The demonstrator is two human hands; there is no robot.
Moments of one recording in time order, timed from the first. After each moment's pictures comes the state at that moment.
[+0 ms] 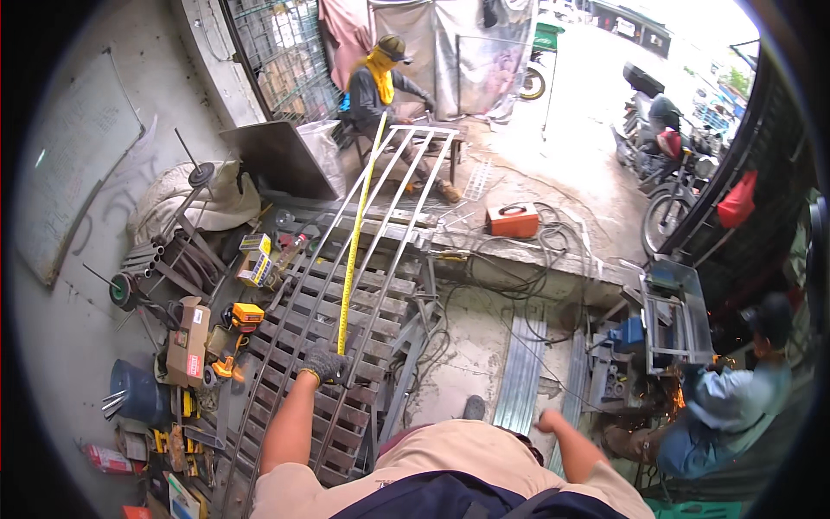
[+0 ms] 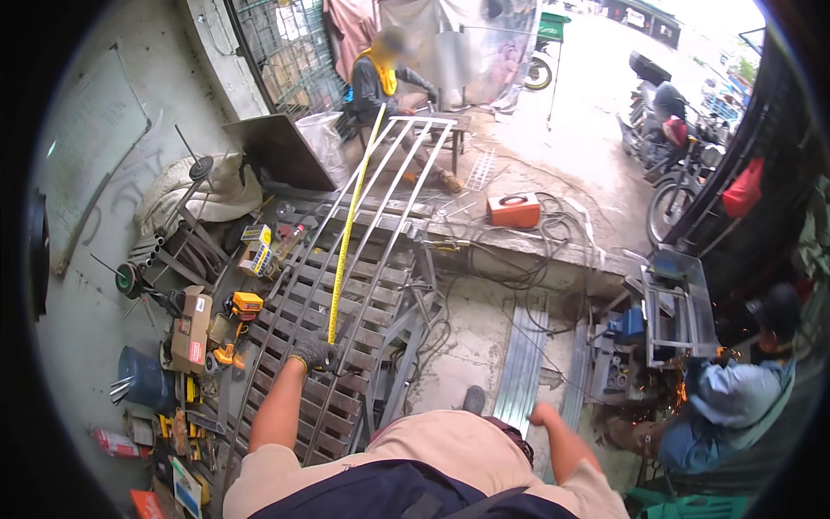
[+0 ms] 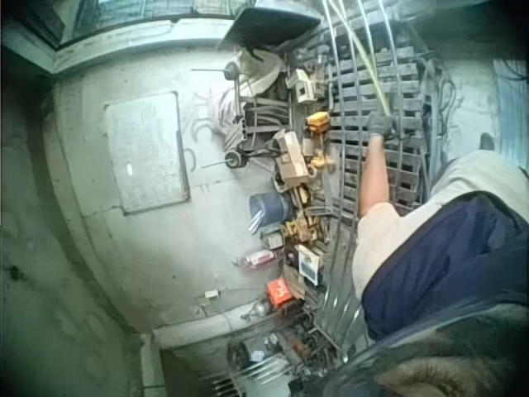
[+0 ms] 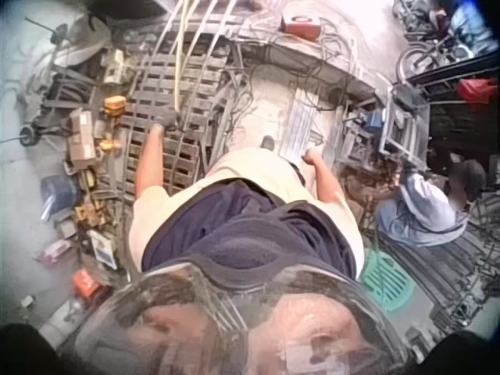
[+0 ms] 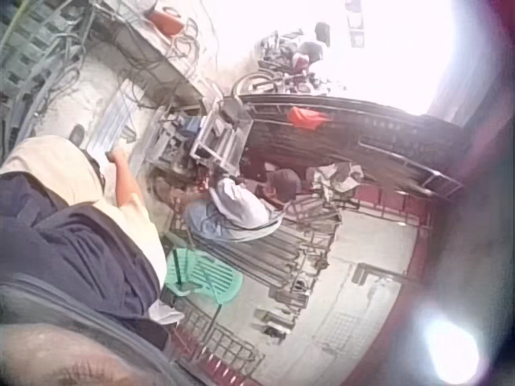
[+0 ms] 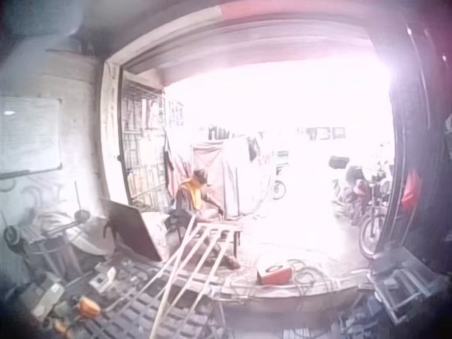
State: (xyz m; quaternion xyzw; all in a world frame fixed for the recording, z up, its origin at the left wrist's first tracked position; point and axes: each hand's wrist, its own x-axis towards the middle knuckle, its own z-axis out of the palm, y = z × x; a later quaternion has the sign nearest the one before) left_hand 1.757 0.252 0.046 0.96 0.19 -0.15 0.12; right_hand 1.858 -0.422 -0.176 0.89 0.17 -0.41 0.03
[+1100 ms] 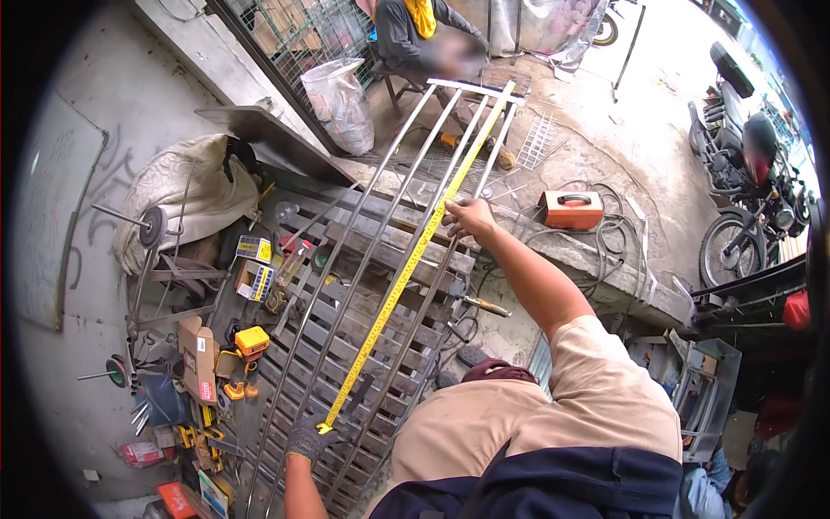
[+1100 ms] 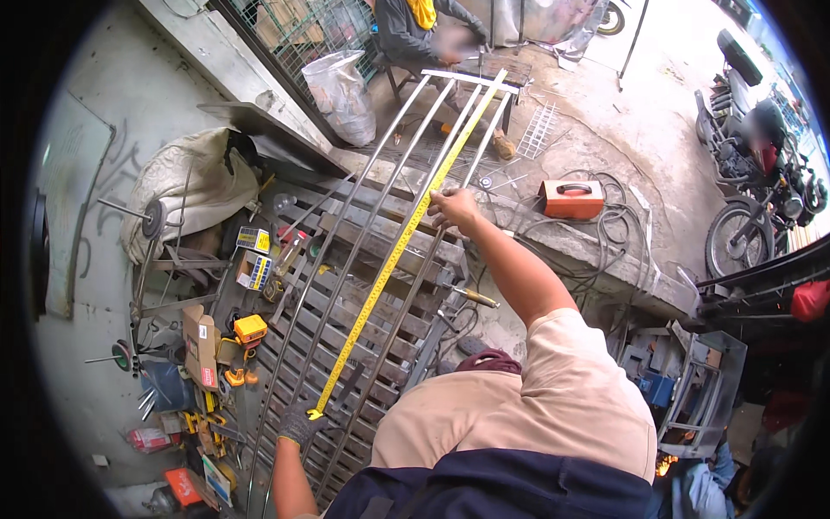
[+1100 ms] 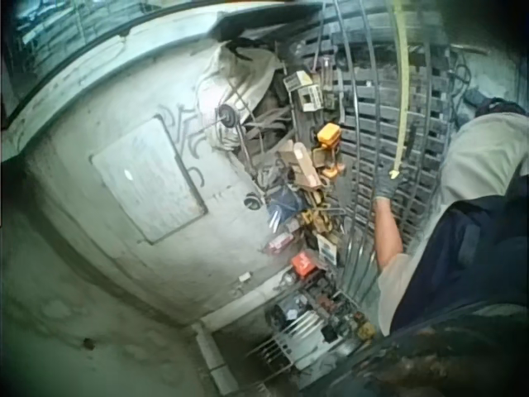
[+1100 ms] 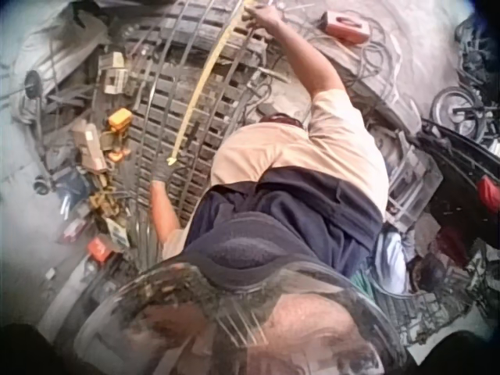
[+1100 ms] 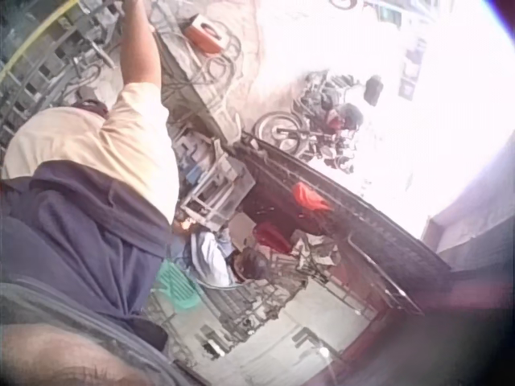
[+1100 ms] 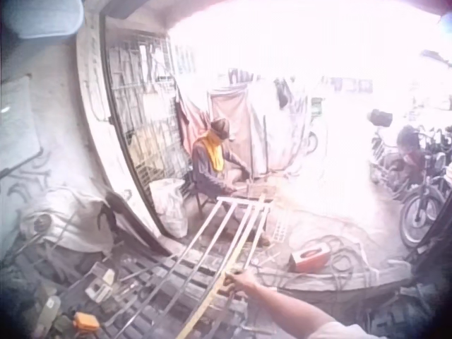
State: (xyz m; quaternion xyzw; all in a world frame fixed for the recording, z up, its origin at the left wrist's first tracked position) left_hand 1.786 0.262 0.139 0.84 0.43 -0.22 0.26; right_hand 2.397 0.167 0.056 0.64 0.09 -0.44 -0.62
